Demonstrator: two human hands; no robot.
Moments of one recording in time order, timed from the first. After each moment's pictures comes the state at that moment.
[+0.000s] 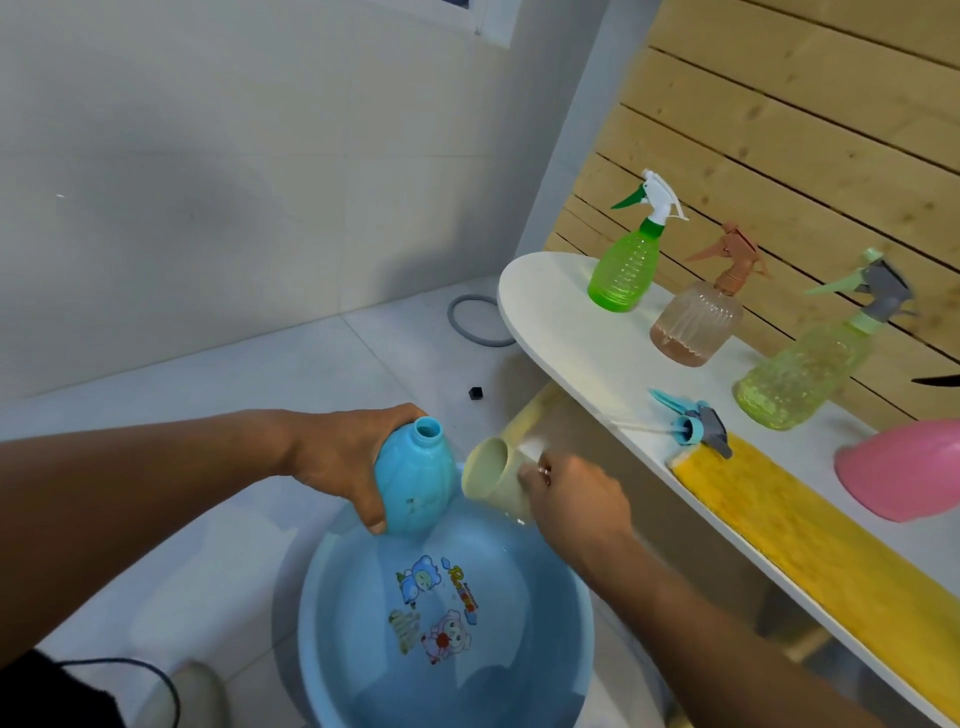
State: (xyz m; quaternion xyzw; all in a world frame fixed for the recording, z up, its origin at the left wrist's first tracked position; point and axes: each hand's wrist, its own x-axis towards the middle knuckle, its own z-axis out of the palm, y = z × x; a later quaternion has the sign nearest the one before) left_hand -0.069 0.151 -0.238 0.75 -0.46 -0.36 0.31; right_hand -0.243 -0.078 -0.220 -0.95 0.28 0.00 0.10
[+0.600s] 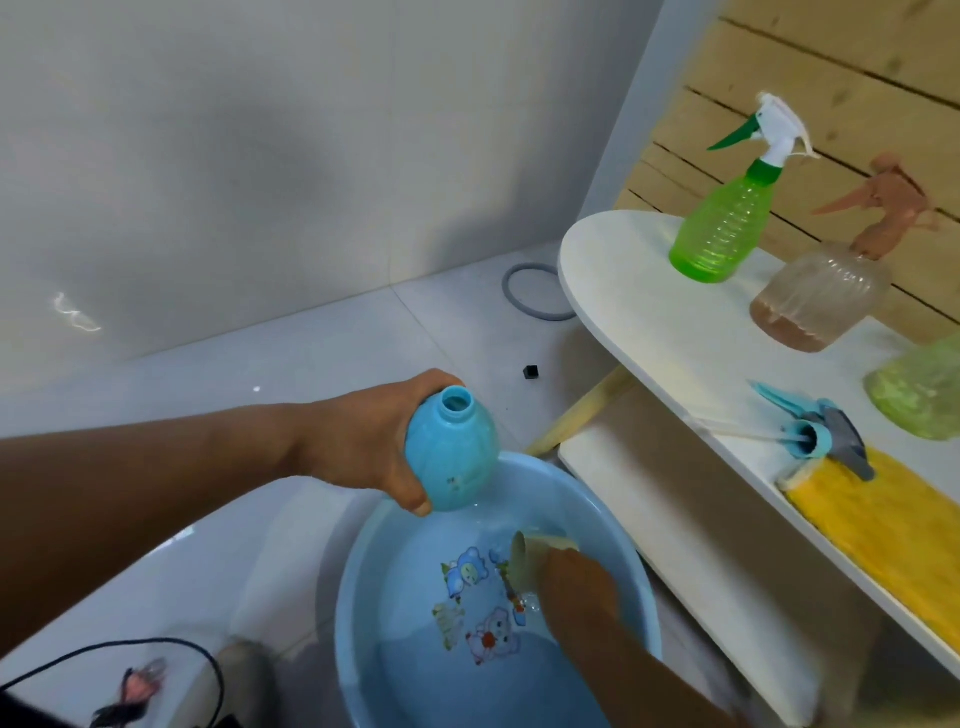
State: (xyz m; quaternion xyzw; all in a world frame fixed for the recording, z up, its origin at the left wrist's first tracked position) left_hand -0.057 0.155 -0.250 0.77 -0.43 -0.28 0.37; right_hand -0.239 -0.089 -0.398 -0.95 0.21 0.22 -0.02
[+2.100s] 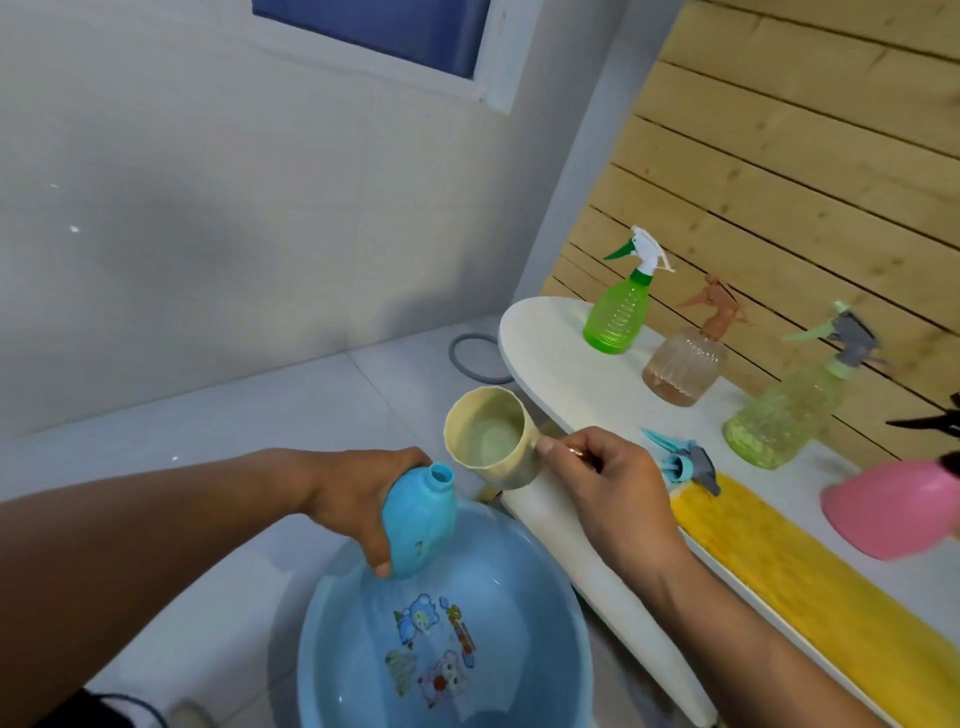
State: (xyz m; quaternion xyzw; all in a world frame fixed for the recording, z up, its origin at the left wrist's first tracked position) left_hand -0.073 0.149 -0.234 0.79 -0.46 -0.33 0.24; right_hand -0.258 -0.063 -0.138 -0.86 0.22 -0.18 0.41
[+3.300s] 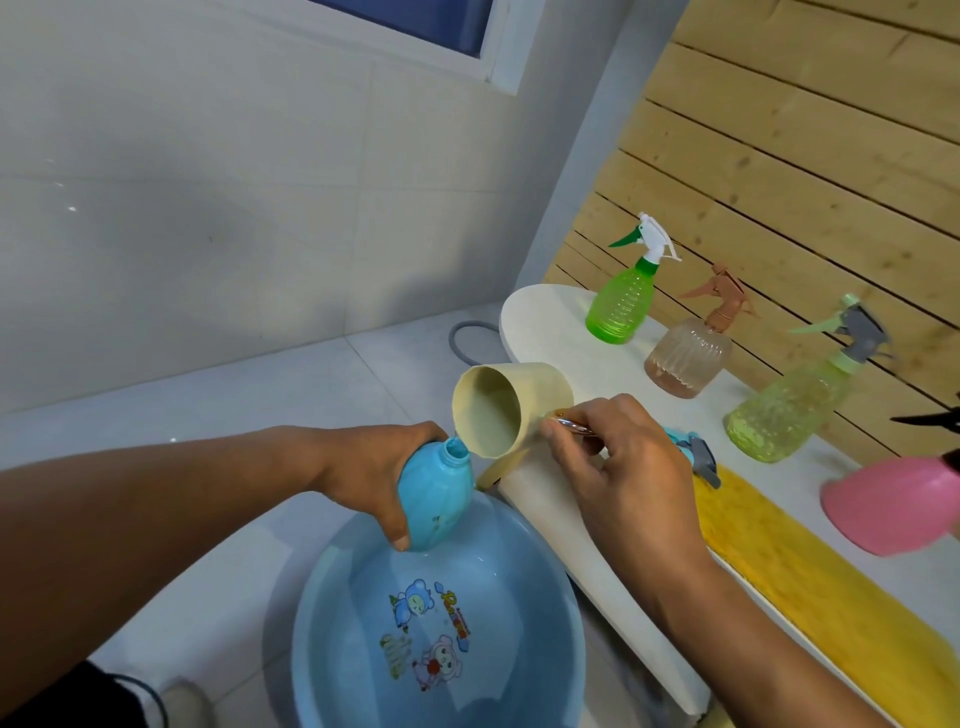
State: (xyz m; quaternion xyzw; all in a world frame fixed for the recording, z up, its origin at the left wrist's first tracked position) left_hand -0.080 0.137 -0.221 0.79 -0.47 -0.30 0.27; right_hand -0.270 -0.052 -0.121 -0.94 0.11 -0.28 0.18
